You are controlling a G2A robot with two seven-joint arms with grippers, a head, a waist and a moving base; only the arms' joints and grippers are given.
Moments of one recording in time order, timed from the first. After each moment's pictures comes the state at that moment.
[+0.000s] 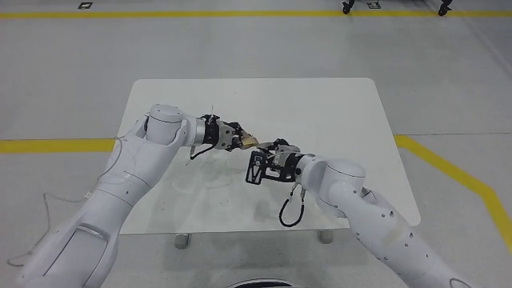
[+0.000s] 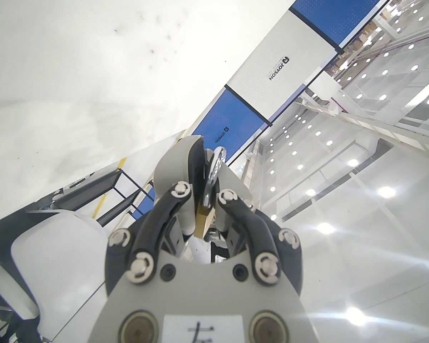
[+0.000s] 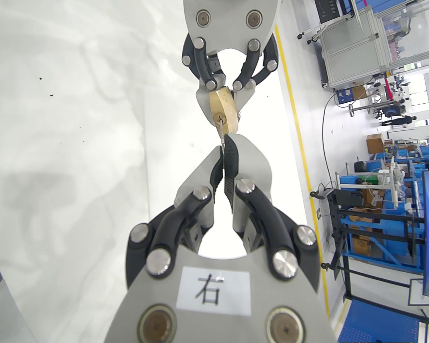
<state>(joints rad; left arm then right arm) 0.77 -1.18 -0.83 -1.08 -0.61 0.68 -0.95 -1.31 -1.14 0.94 -1.95 -1.77 -0.54 0.55</state>
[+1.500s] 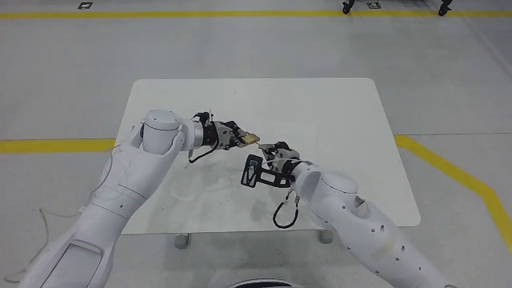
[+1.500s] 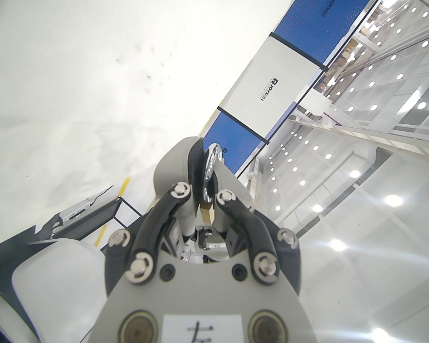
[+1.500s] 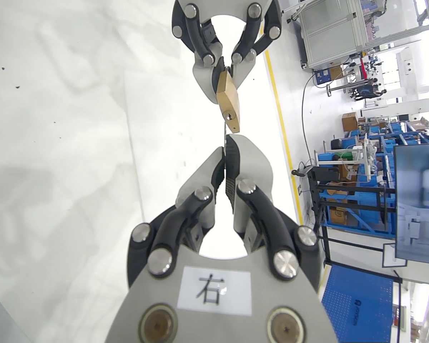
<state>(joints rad) 0.88 -1.15 -0.92 -1.25 -0.57 0.67 -0.80 -1.35 -1.16 0.90 -1.97 -1.91 -0.43 0.61</state>
